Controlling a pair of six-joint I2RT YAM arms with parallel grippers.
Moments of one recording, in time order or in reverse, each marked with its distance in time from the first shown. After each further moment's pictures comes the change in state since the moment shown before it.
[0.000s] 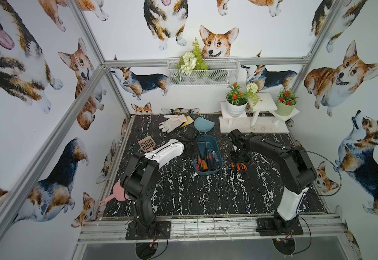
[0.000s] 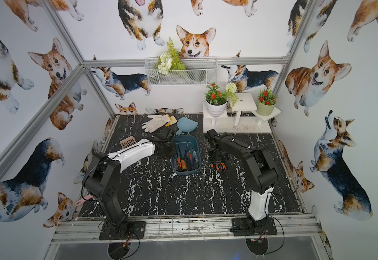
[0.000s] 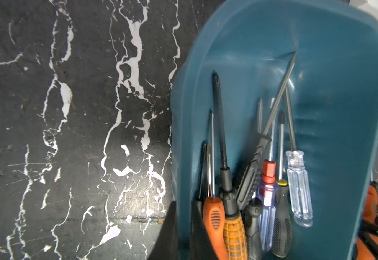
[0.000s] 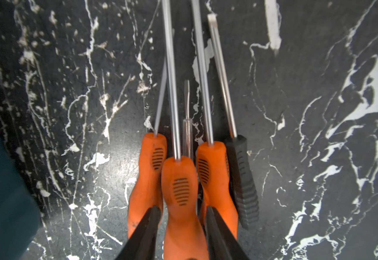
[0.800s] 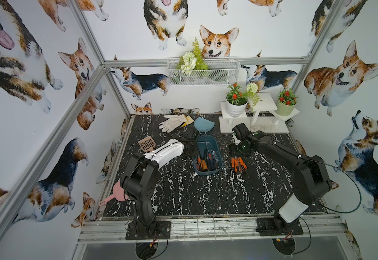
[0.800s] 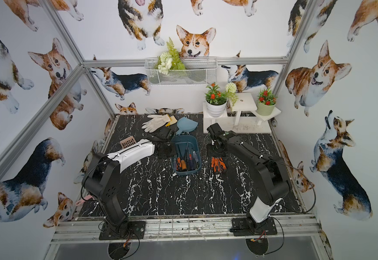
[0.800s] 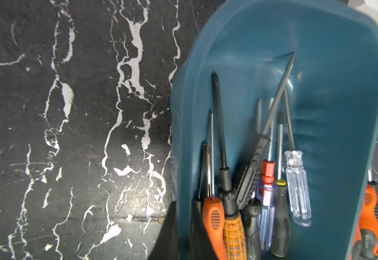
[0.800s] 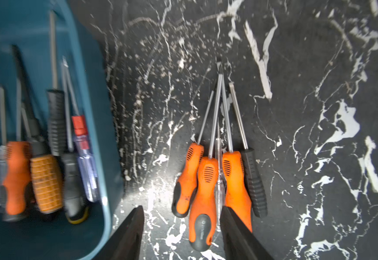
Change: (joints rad) left arm 0.000 -0.005 -0.001 0.000 -0.003 0.000; right arm 0.014 -0.182 0.008 0.078 -0.102 0.022
